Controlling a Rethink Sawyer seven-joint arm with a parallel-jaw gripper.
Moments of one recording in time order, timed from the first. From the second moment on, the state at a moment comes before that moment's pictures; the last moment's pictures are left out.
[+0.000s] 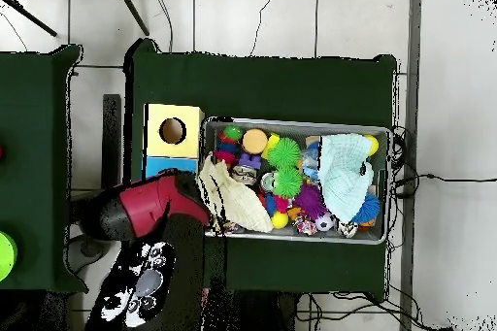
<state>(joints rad) 0.29 -0.59 -0.22 1.57 -0.22 0.51 1.57</state>
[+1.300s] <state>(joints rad) 0.30 -0.63 -0.24 1.58 -0.22 0.54 1.57</state>
